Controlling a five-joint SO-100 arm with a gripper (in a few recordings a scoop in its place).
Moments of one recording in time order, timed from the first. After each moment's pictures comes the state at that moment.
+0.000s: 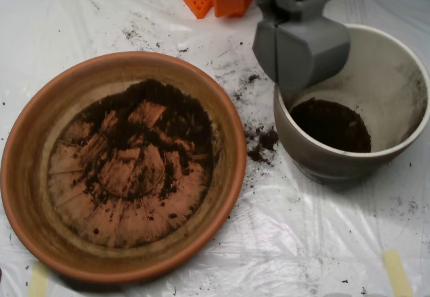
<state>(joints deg) -15.9 114.3 93.3 69.3 -14.9</state>
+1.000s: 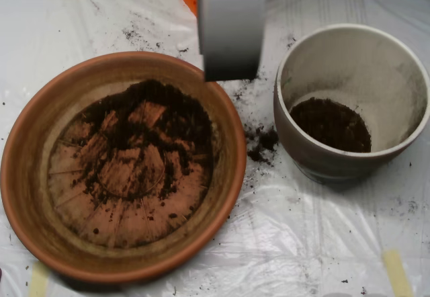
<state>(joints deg) 4.9 119.6 86.6 76.7 -6.2</state>
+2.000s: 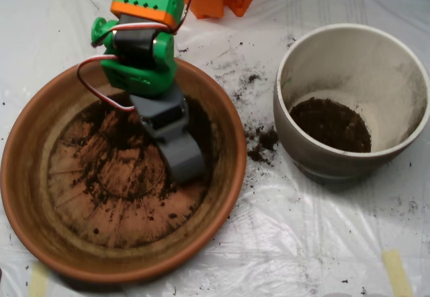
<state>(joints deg) 21.2 77.6 98.9 68.3 -45.5</state>
